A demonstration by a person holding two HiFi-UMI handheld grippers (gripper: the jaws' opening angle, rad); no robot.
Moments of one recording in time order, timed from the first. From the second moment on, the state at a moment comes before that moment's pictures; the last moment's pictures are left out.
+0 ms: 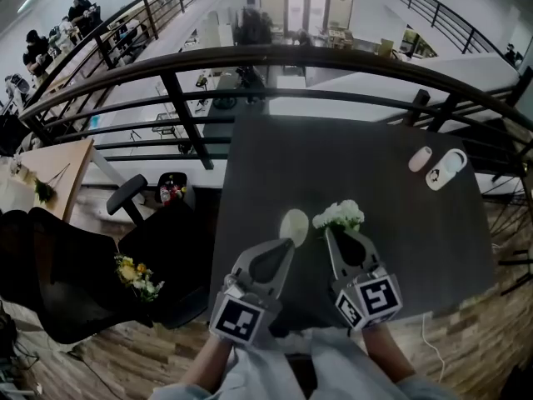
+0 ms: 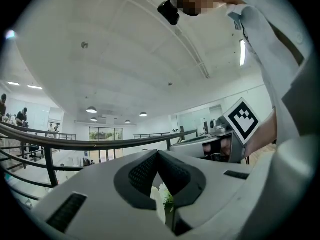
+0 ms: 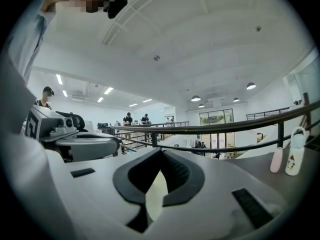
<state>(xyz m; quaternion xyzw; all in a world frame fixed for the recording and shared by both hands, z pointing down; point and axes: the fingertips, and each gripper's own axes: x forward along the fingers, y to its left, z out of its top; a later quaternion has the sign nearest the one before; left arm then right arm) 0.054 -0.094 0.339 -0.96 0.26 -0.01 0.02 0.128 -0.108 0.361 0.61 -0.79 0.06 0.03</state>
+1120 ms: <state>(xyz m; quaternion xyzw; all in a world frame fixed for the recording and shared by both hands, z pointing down) 0.040 -0.080 0.299 -0.97 0.24 0.01 0.03 0.118 -0.091 0.308 0.59 -0.80 0.05 -0.03</state>
